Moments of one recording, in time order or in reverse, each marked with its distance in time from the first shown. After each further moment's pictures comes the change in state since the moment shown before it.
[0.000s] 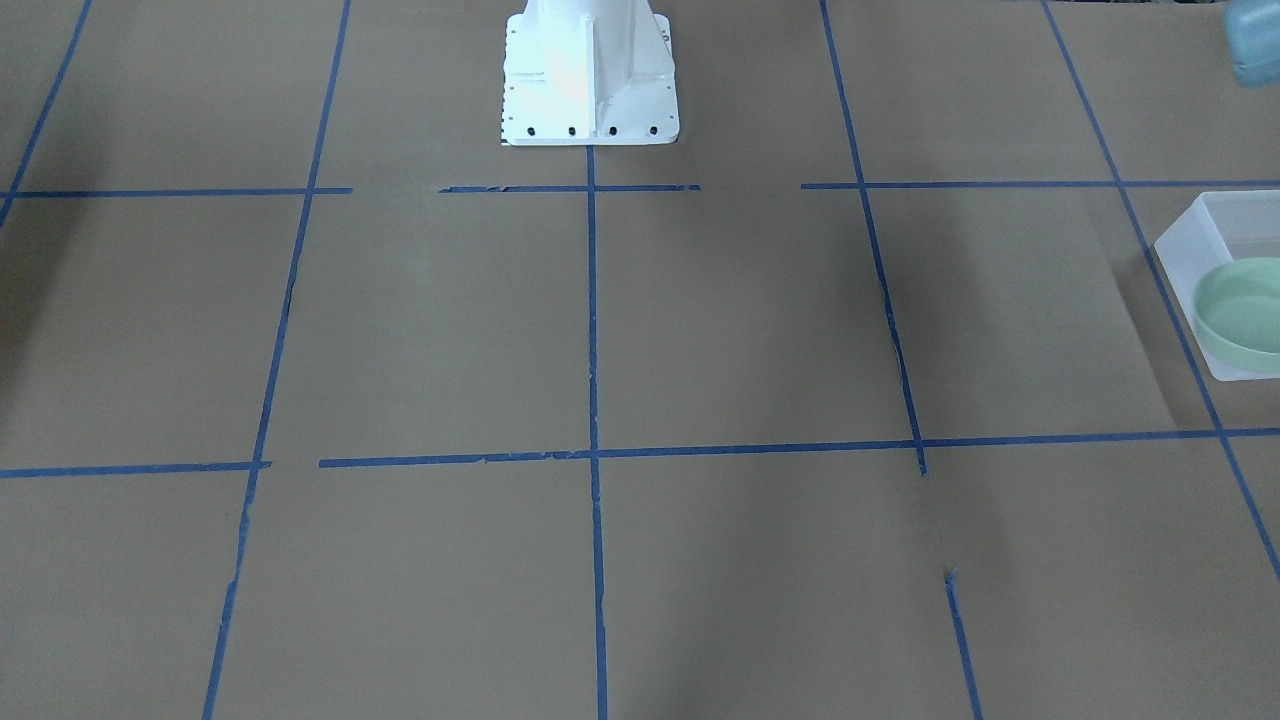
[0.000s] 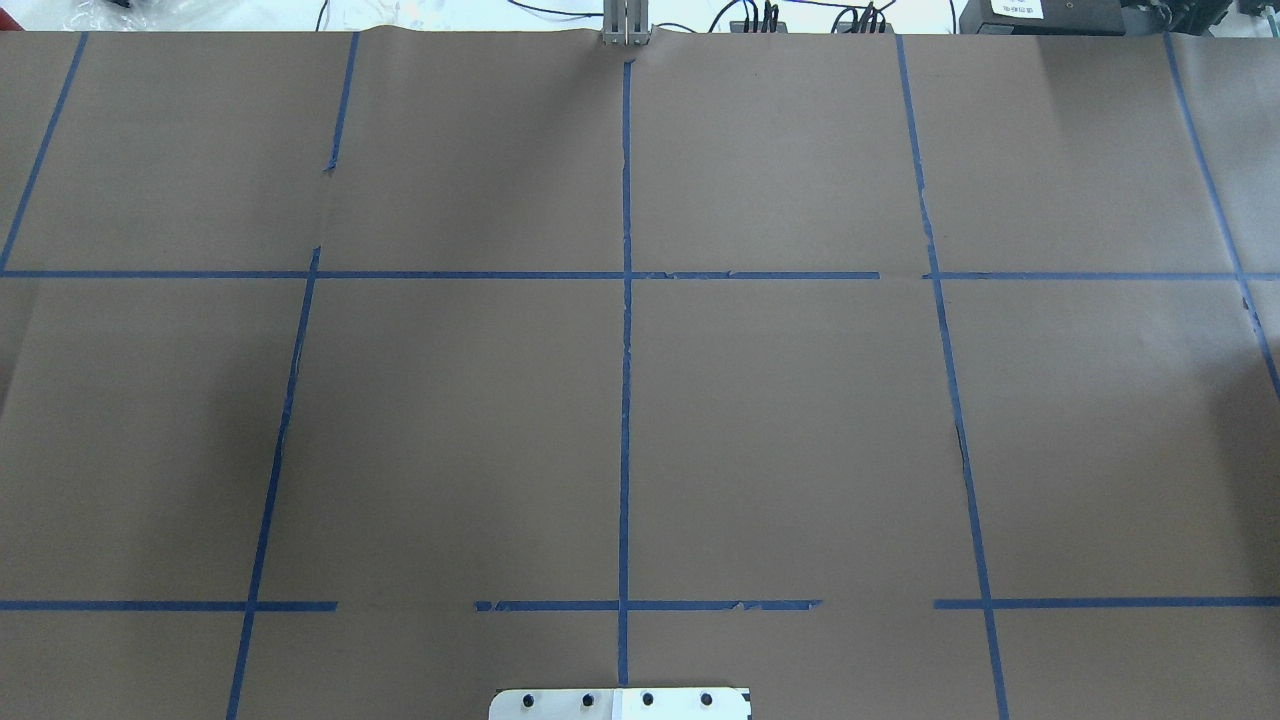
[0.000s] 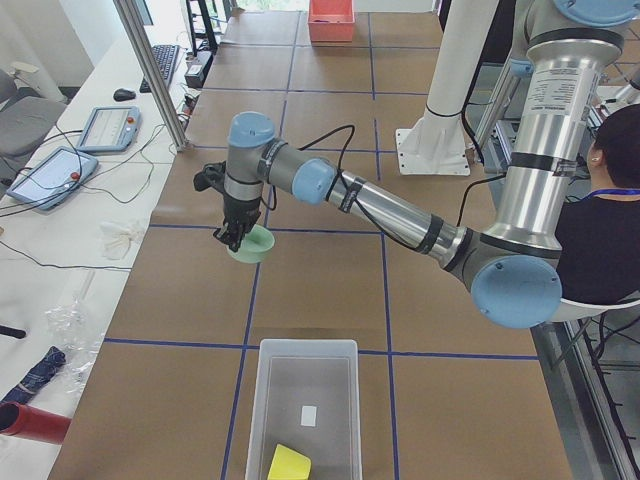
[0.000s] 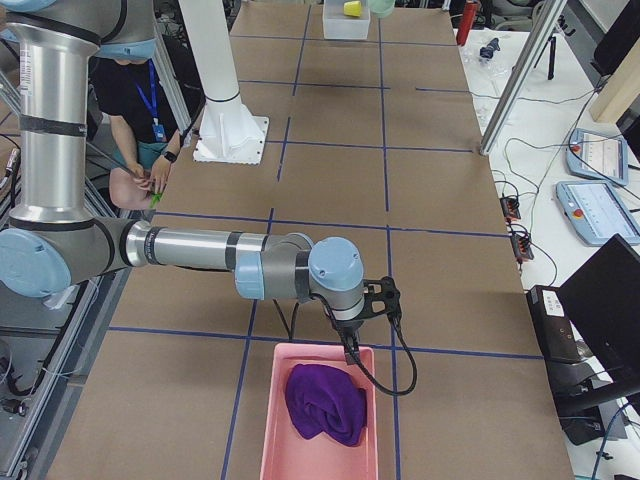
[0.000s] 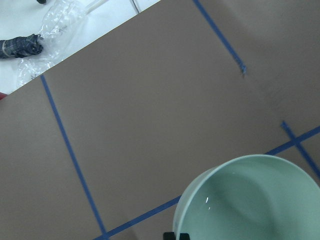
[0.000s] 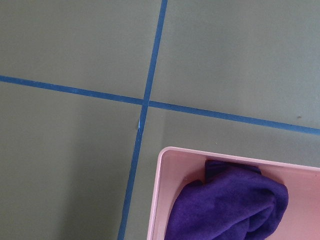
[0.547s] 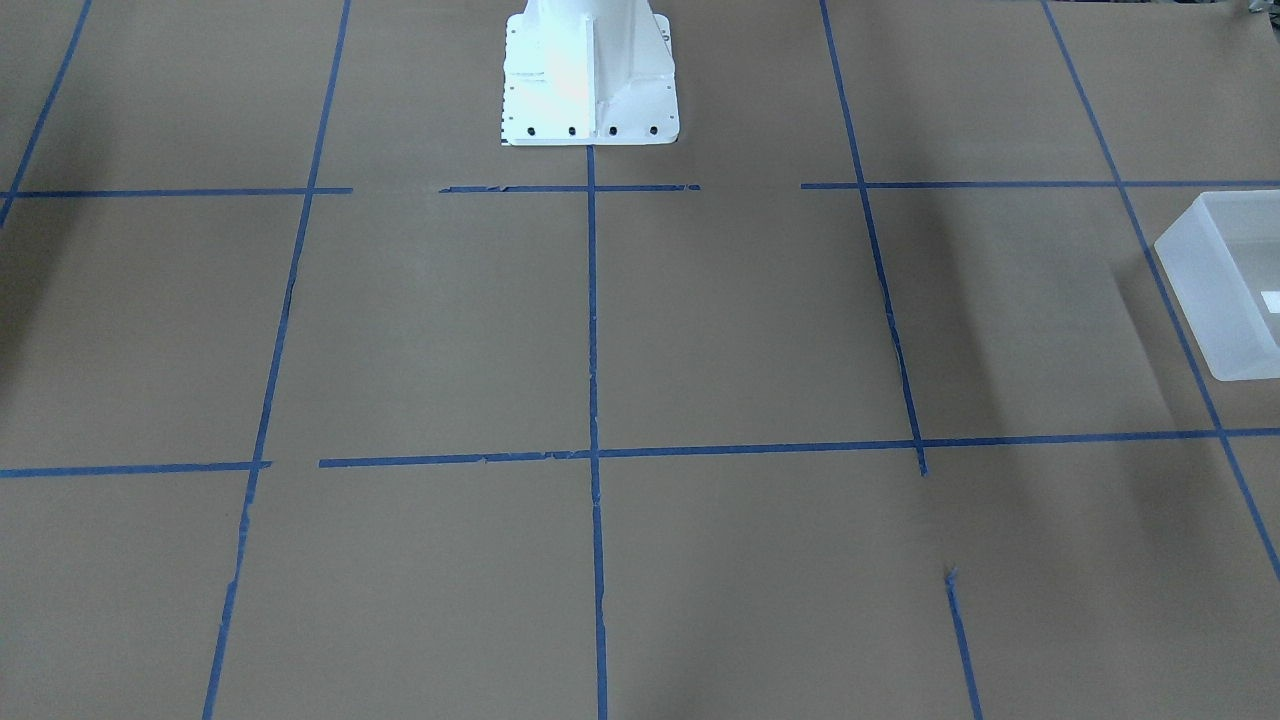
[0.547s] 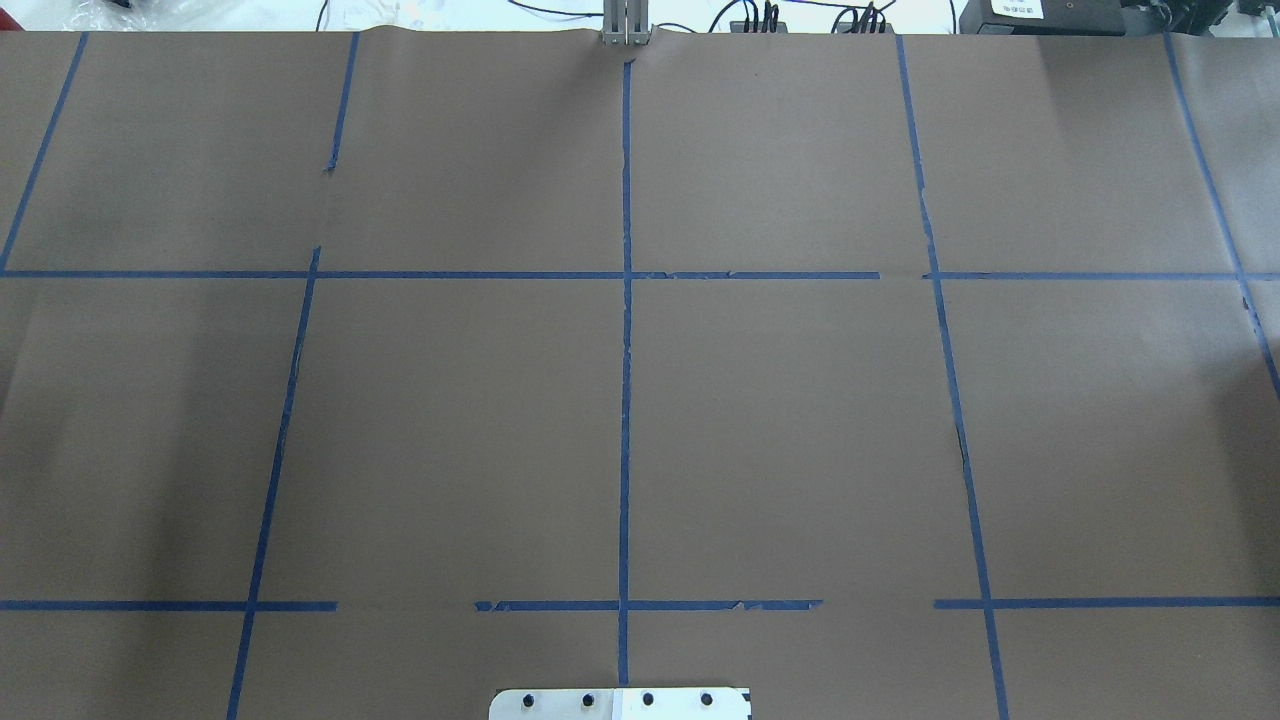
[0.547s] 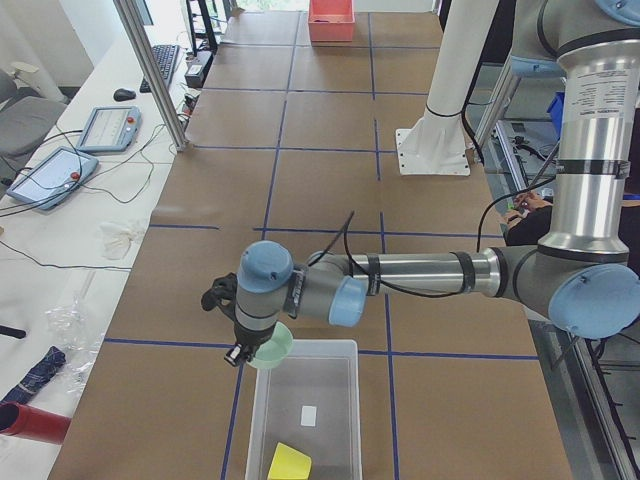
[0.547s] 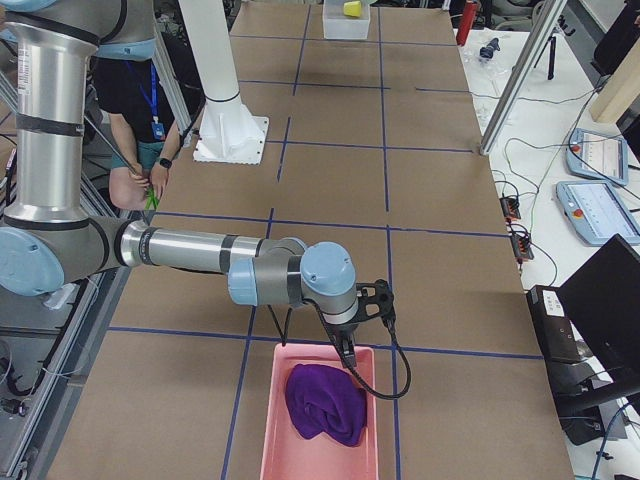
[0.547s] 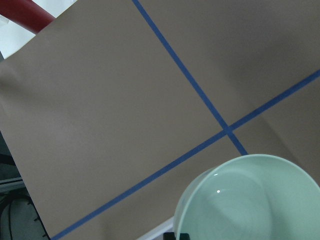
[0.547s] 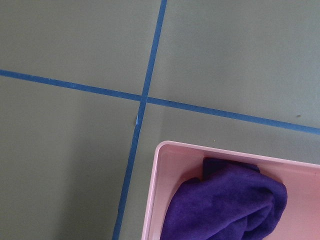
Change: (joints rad) left arm -0.170 0.210 0.282 -0.374 -0.107 0.174; right arm 0.000 -0.028 -0.004 0.059 0.000 0.003
